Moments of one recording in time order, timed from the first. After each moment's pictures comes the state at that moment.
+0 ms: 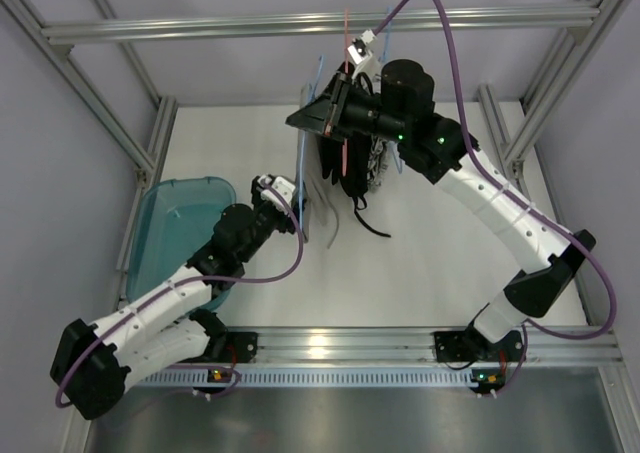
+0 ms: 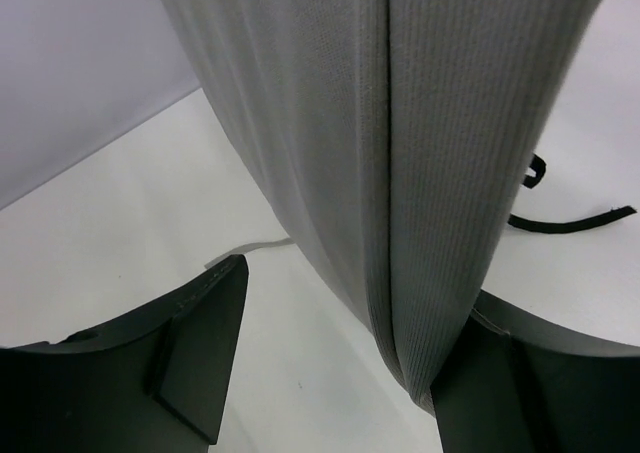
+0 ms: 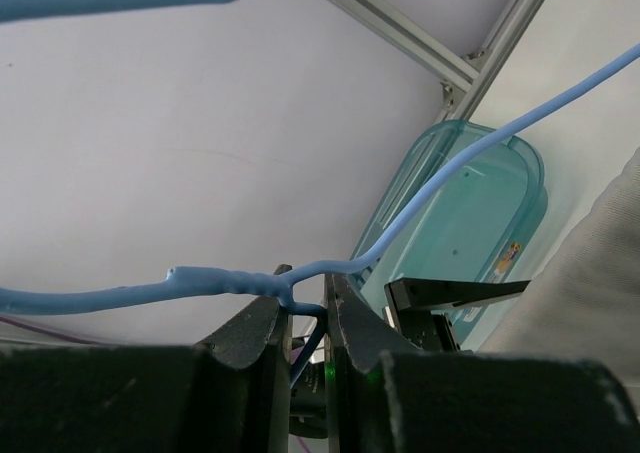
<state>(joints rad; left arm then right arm) -0.68 0.91 0.52 0.29 -0.13 0.20 0.77 1.59 1.84 -0.34 -0.32 0.89</state>
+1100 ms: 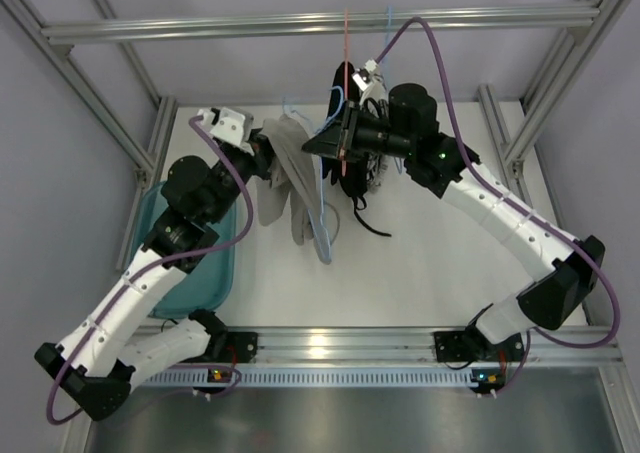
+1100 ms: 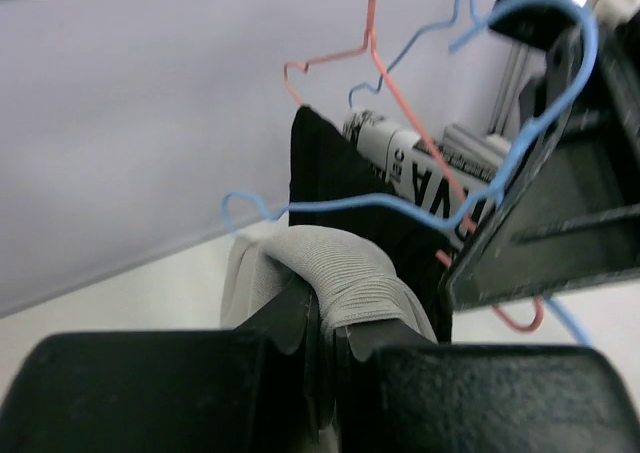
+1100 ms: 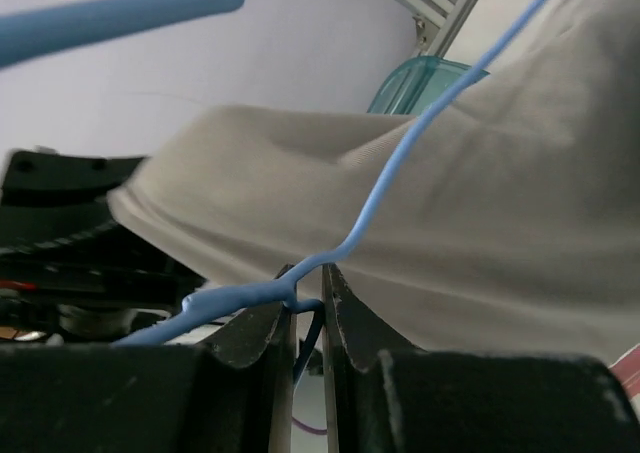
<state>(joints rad) -0.61 0.92 1.03 0.03 -0.10 0.04 0.71 1.49 1.56 -0.25 -0.45 0.86</state>
